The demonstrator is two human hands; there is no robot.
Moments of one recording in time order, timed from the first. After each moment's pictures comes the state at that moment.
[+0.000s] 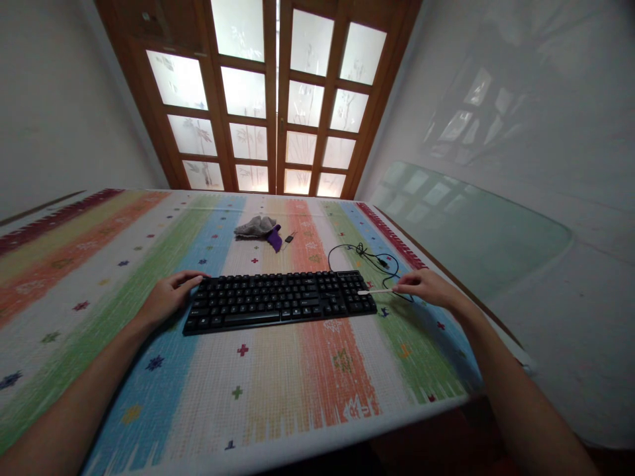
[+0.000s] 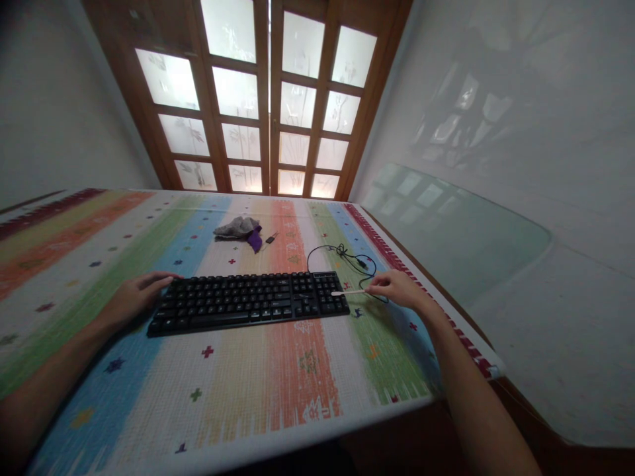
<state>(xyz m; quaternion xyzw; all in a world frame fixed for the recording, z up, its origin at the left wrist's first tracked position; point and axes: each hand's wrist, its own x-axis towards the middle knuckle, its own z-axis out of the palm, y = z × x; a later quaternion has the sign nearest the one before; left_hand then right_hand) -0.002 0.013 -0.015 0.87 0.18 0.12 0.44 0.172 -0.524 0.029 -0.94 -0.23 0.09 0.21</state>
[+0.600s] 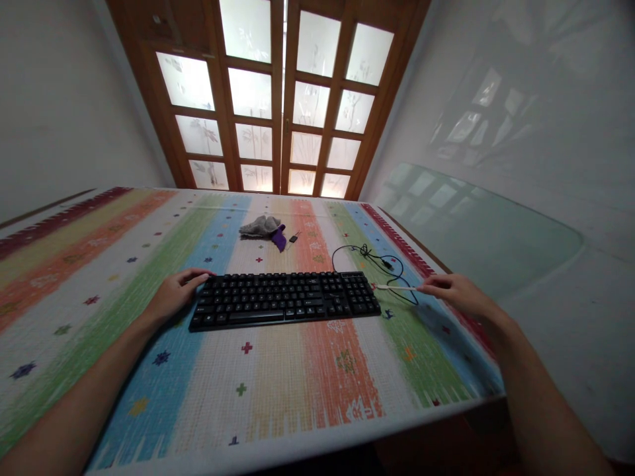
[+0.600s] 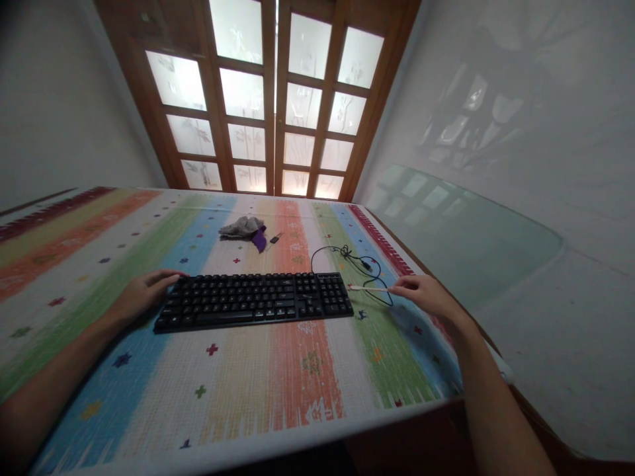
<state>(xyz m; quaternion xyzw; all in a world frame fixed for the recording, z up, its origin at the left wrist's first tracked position) -0.001 0.013 -0.018 0.87 0.20 0.12 0.44 0.160 -0.555 0.038 -0.95 -0.19 0.04 0.23</state>
